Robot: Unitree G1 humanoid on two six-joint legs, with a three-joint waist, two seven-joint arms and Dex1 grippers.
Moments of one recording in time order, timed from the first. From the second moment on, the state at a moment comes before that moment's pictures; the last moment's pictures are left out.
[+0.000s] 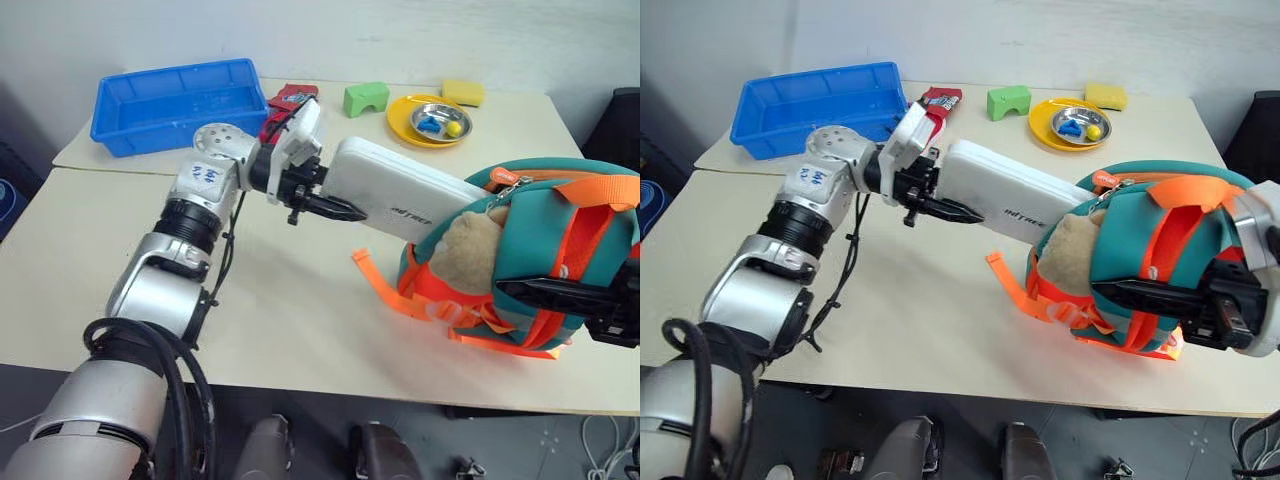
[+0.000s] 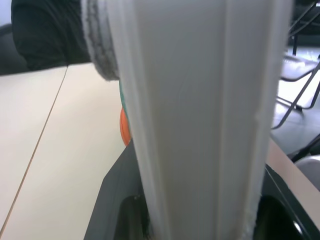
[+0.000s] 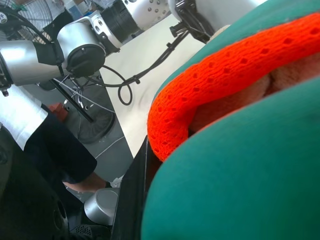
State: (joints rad) left arm -1.33 0.31 -0.28 0.90 -0.38 0.07 -1.50; right arm 0.01 -1.13 -0.77 -0.48 1.49 1.11 0.88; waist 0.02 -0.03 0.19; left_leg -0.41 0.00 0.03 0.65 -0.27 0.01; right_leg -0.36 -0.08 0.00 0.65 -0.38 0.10
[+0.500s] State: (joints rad) left arm -1.26 0.03 -0.27 0.82 -0.17 0.10 -1.18; right arm 0.04 -1.05 -0.71 -0.55 1.50 1.05 0.80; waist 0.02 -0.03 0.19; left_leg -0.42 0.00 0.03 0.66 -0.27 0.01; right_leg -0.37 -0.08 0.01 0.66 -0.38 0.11
